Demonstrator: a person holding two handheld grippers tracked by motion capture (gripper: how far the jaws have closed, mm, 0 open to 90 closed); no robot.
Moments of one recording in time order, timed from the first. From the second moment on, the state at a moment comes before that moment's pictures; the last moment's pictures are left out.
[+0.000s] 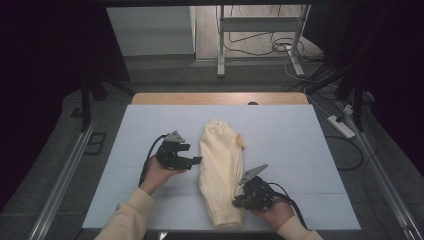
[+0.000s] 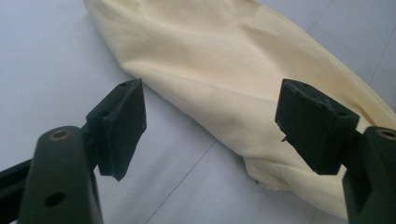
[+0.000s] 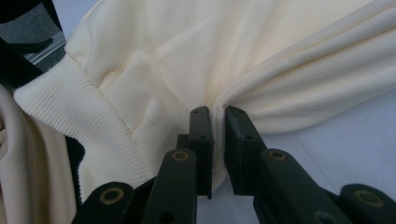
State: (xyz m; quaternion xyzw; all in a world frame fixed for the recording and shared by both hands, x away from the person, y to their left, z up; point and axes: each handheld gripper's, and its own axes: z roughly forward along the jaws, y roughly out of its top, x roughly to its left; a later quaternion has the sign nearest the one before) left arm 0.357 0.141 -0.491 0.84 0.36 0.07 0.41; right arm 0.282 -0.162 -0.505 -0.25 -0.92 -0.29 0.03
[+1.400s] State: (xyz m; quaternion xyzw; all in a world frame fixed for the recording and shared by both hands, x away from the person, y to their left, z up) left arm 0.351 0.146 -0.485 0.83 0.36 0.08 0.42; right arm 0.327 -0.190 -0.479 -0.29 -0.87 -0.38 -0.08
